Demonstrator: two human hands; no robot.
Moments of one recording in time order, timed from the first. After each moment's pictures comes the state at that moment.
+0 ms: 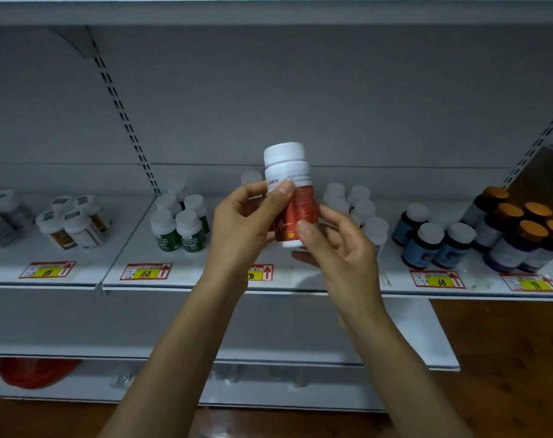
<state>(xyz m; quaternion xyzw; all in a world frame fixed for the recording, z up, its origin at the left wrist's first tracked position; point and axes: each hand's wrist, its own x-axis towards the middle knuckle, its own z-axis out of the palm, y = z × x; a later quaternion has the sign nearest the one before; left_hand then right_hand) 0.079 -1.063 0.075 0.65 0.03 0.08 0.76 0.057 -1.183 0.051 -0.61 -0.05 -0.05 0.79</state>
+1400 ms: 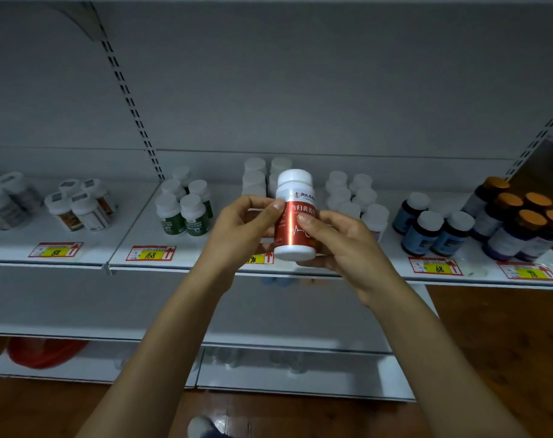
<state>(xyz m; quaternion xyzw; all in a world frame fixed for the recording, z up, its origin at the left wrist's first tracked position) 0.063 -1.047 0.053 0.71 0.04 0.01 0.70 0.068 -1.206 0.043 -0.67 -0.03 0.13 0.73</state>
